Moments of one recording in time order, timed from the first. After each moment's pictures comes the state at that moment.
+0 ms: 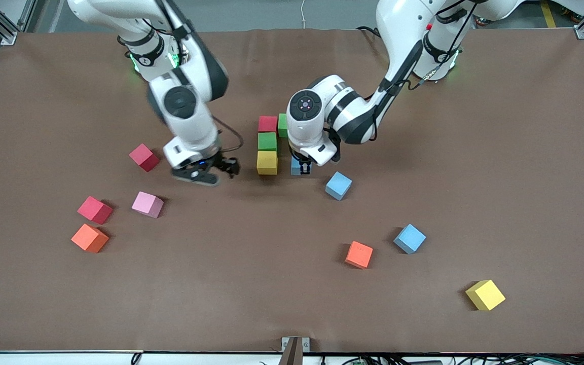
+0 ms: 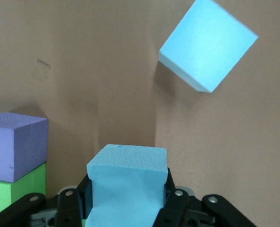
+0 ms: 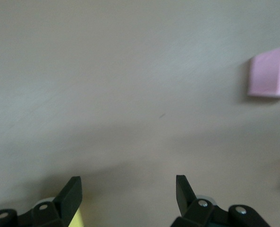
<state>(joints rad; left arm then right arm) -0.71 0.59 -0.16 -1.70 0.05 2.25 -2.46 0.52 0.22 -0.07 -2.08 -0.02 2.33 0.69</state>
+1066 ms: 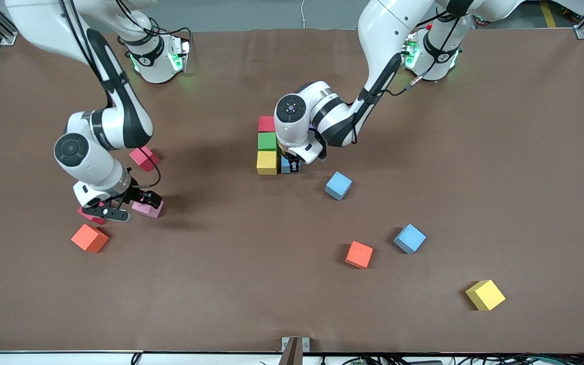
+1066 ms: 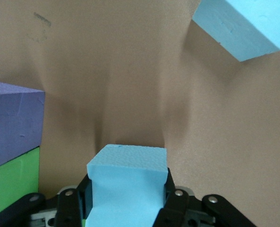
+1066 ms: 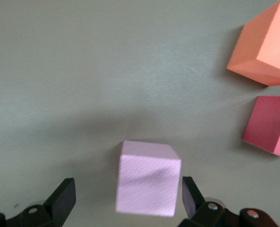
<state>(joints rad) -0.77 0.68 -0.16 -1.66 0.05 2.31 -2.54 0.17 0.35 -0.07 -2.12 -0.02 2.51 0.32</state>
